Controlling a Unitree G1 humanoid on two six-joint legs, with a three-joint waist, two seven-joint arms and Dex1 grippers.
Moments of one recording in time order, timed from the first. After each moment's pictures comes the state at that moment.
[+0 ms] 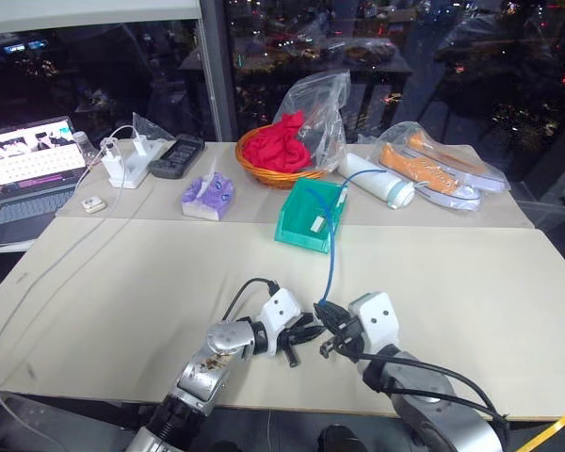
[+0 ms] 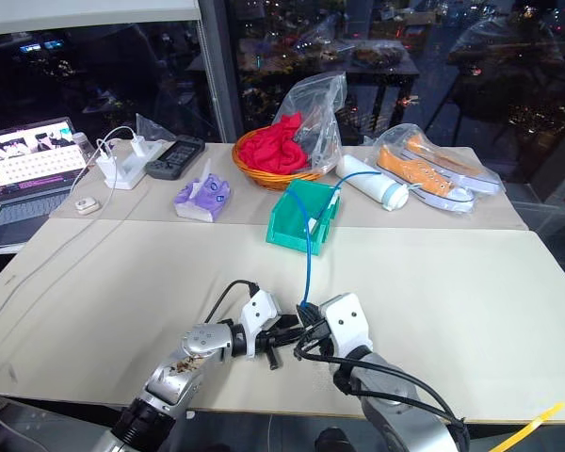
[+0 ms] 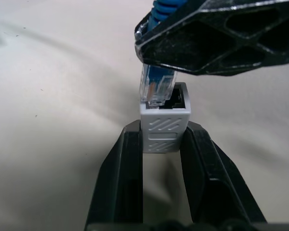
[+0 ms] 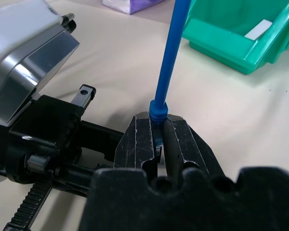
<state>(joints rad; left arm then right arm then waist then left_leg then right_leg) -0.26 0.21 -0.35 0.00 -0.10 0.27 -0.78 0.12 -0.32 0.29 -0.64 0.22 0.54 0.19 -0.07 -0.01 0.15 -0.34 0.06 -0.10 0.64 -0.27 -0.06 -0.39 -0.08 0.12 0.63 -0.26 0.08</state>
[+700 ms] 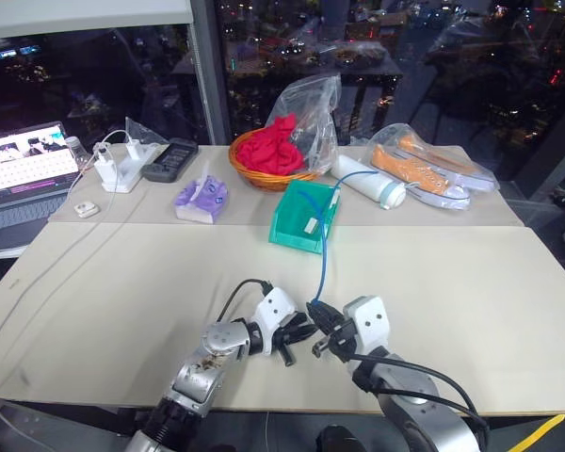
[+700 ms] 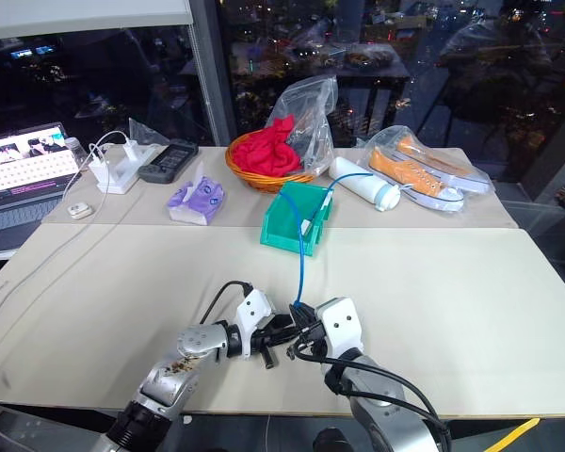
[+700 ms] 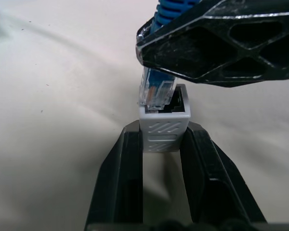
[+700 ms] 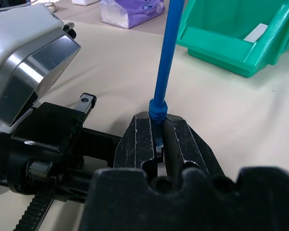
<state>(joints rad) -0.24 0.22 -0.33 -0.03 -0.10 0.31 -0.77 0.10 -0.24 0.29 -0.52 0.18 0.44 0.25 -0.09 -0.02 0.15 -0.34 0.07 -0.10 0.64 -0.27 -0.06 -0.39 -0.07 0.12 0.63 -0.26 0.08</state>
